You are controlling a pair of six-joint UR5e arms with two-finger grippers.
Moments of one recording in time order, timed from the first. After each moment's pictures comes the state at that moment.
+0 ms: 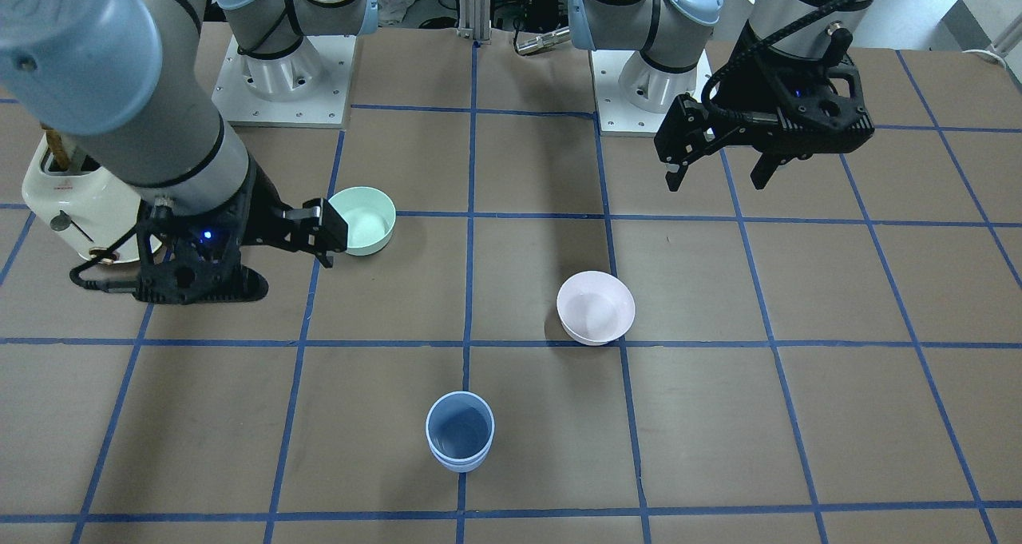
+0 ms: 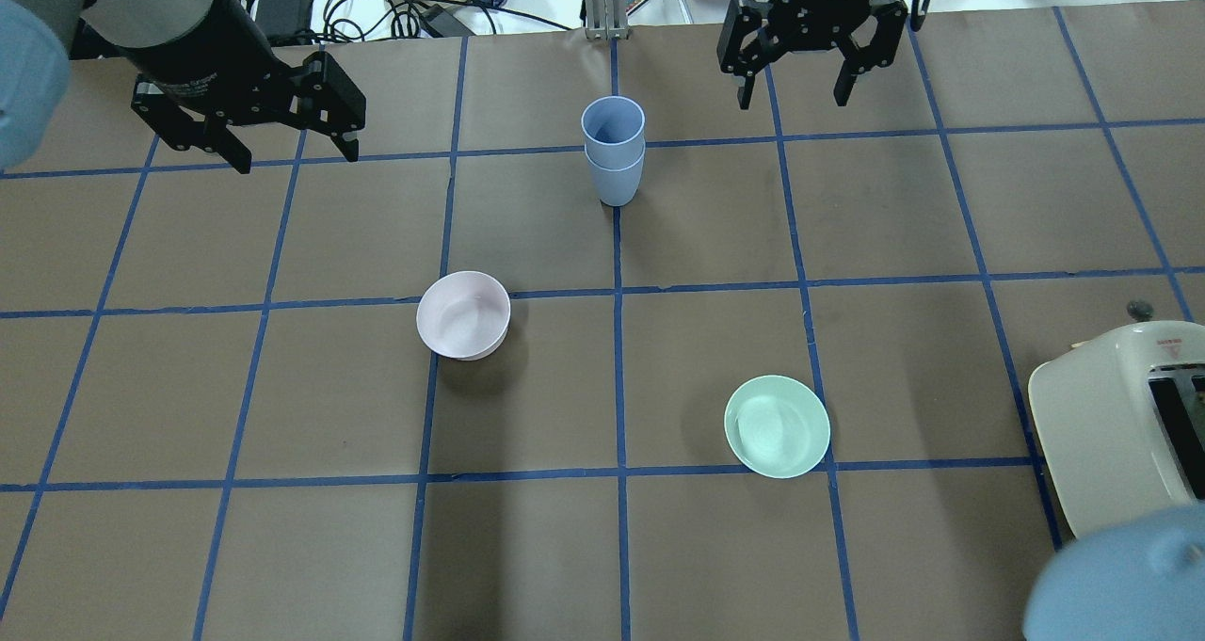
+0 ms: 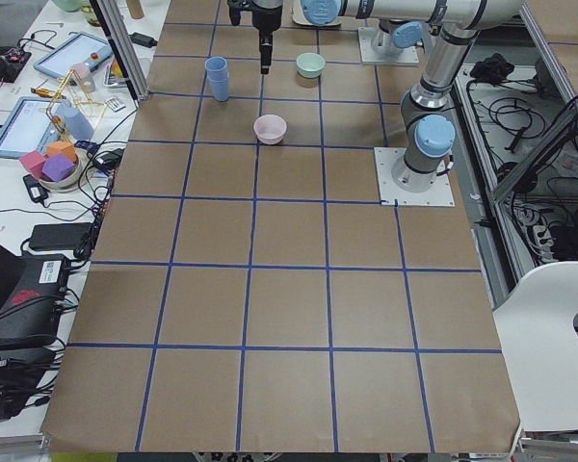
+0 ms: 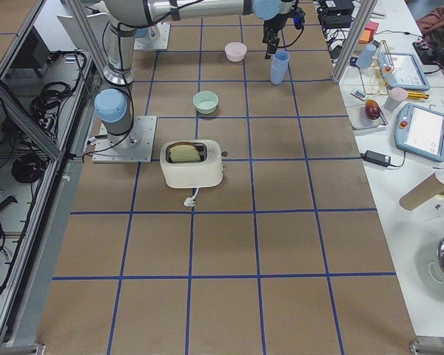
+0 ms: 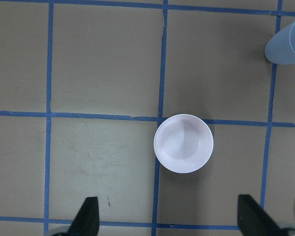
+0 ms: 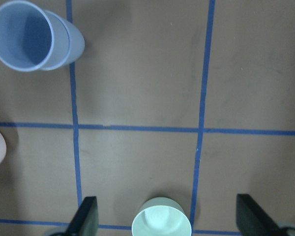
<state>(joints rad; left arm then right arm) -1.54 -1.57 -1.53 -1.53 1.56 -0.03 1.65 -1.28 1.24 -1.41 -1.54 0.04</state>
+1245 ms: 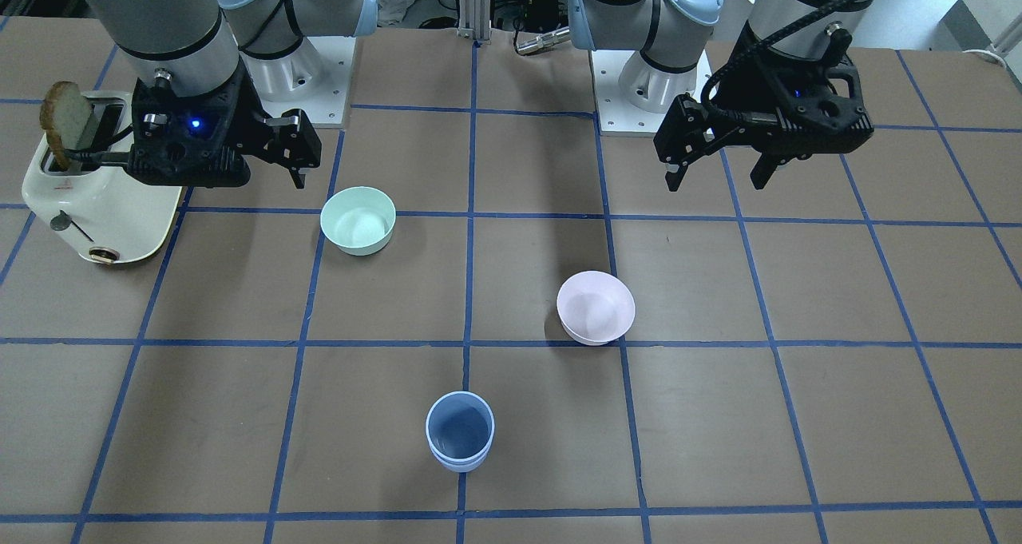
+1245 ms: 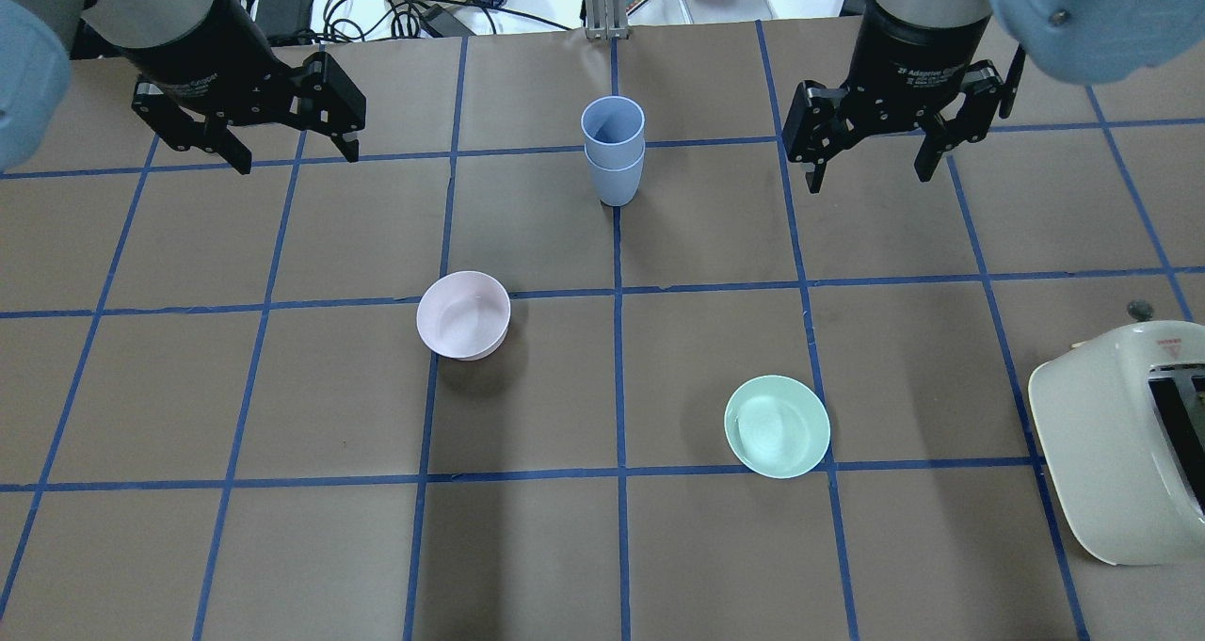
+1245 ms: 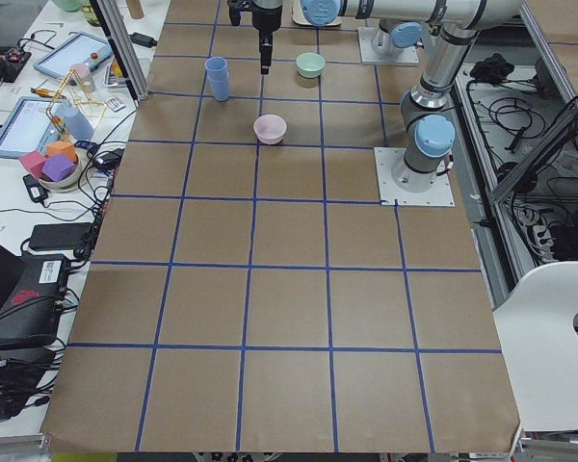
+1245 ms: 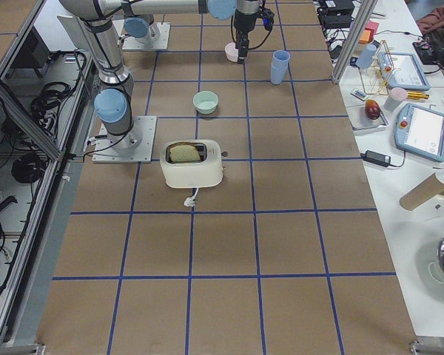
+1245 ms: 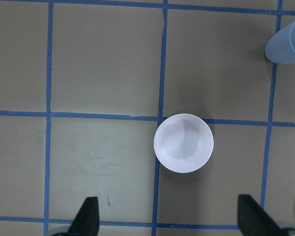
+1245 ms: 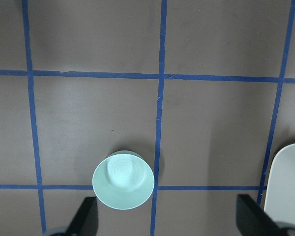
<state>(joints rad) -1.54 -1.57 -1.53 -1.53 1.56 -0.03 1.63 -1.51 1.53 -1.51 -1.62 0.02</state>
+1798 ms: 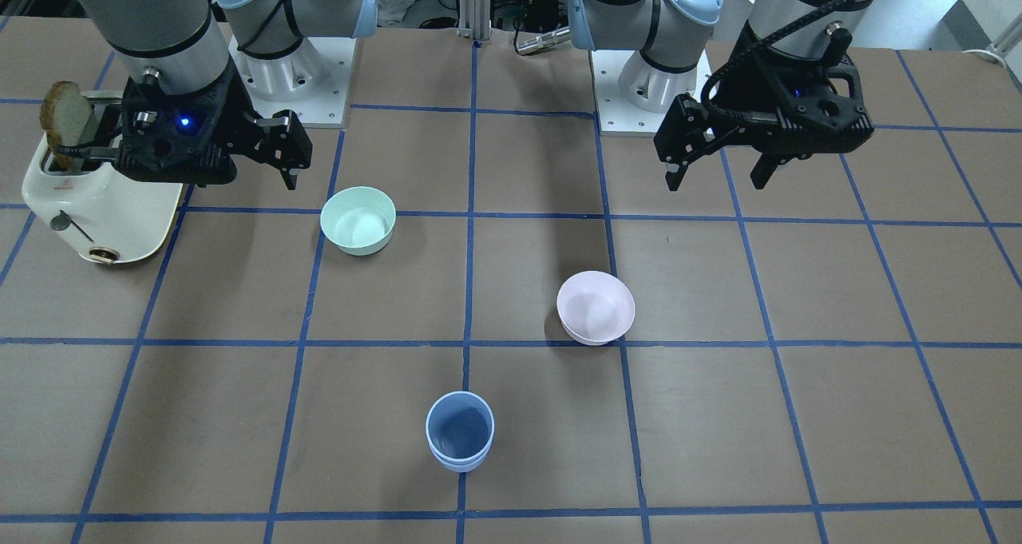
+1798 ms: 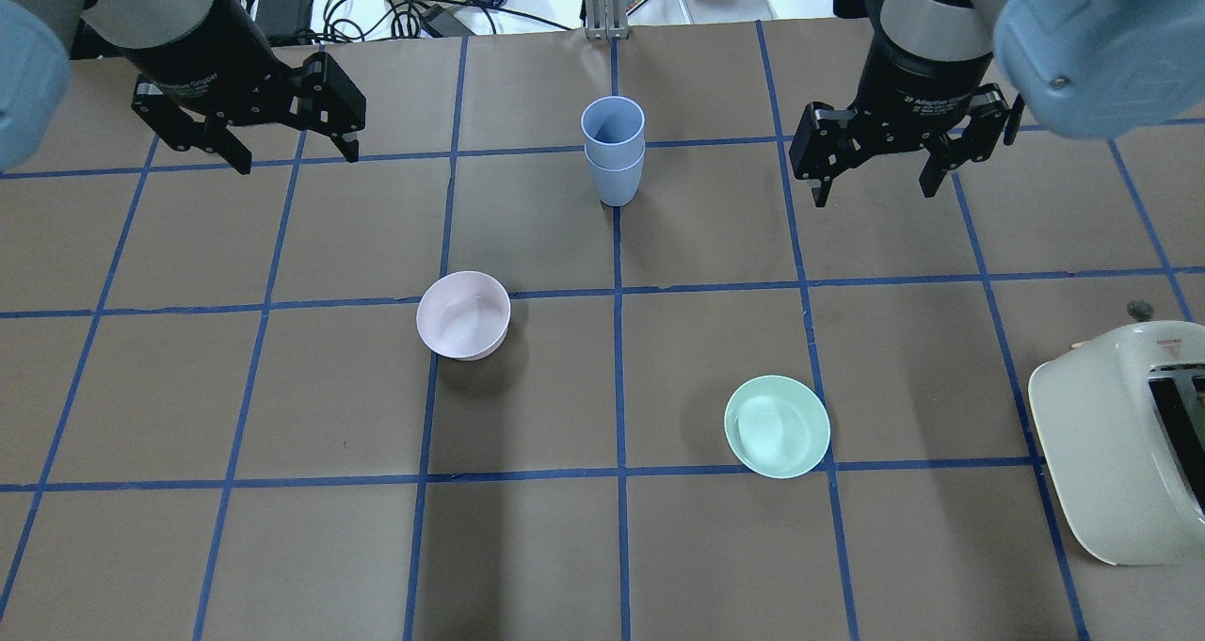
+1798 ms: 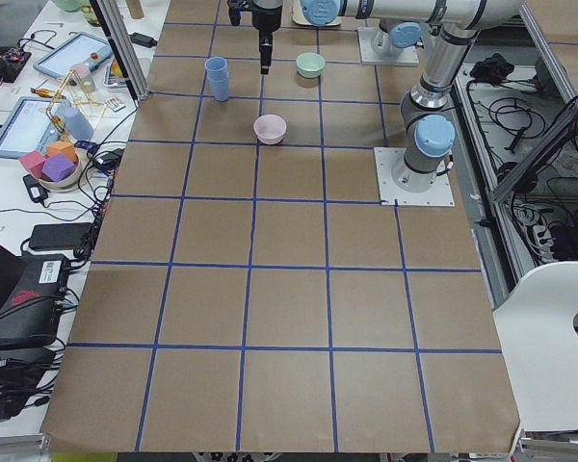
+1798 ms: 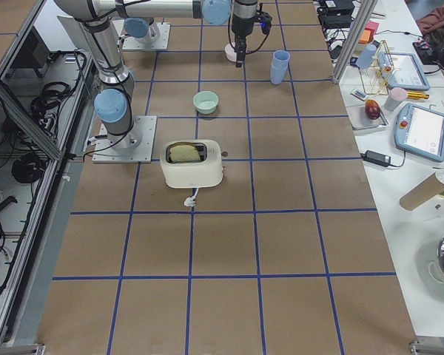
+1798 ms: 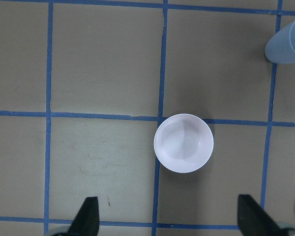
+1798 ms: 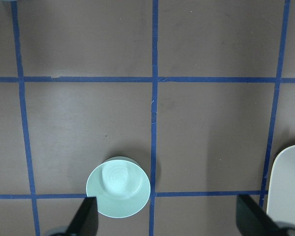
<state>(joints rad) -1.54 -1.57 -1.53 -1.53 1.56 -0.03 1.60 -1.53 1.56 -1.53 -1.61 0.02</state>
